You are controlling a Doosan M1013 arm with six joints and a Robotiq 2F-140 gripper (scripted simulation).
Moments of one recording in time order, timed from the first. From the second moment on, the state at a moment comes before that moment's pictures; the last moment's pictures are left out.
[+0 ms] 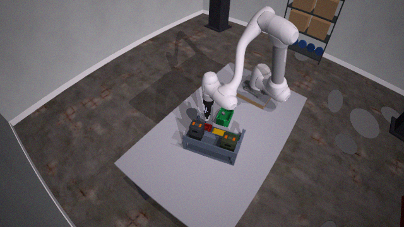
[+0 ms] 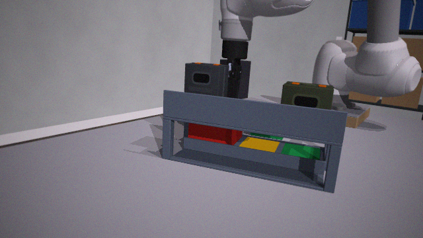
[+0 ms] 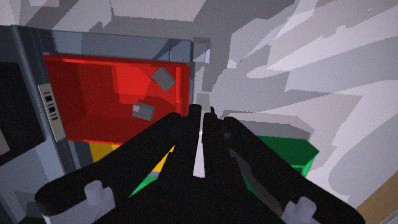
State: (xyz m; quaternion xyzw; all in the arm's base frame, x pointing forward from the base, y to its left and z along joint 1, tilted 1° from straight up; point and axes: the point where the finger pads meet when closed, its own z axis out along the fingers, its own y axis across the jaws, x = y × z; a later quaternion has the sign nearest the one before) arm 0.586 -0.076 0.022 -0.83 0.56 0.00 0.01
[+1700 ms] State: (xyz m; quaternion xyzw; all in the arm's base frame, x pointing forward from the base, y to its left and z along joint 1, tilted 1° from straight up) arm 0.585 -0.077 0.083 -0.83 0.55 0.00 0.01
